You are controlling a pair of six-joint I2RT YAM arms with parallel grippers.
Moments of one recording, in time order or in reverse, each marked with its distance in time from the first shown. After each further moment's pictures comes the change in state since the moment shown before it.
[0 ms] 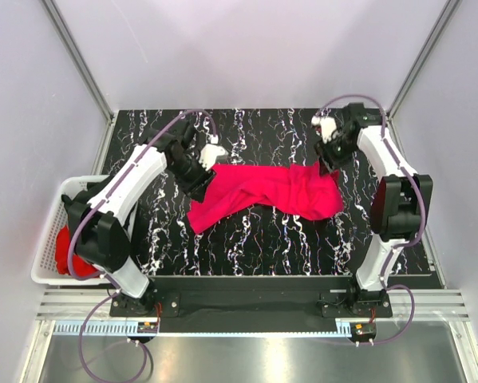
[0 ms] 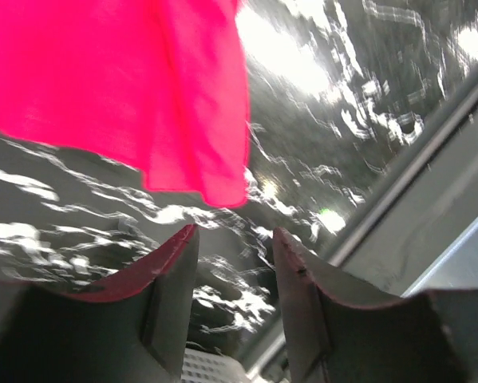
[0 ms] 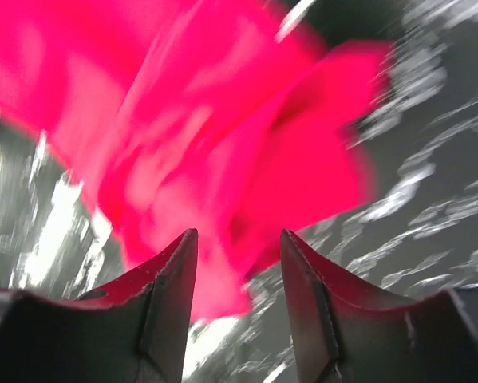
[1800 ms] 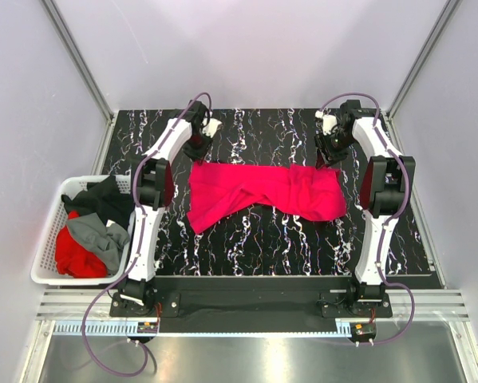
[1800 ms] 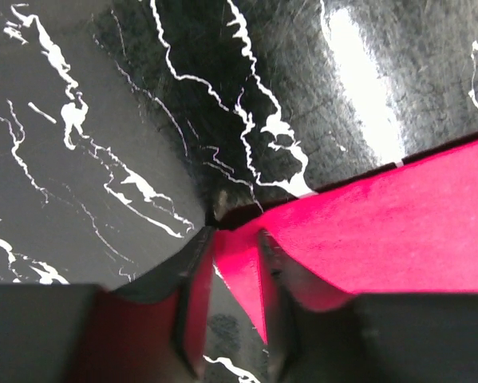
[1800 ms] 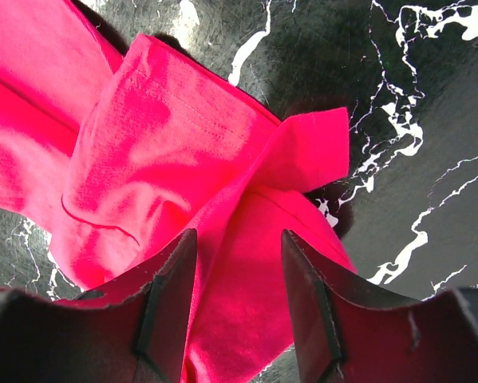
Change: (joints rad) left arm 0.141 0.909 0.829 0.136 -0.336 -0.227; right arm -0.047 0.332 0.306 -0.024 -0.045 0.137
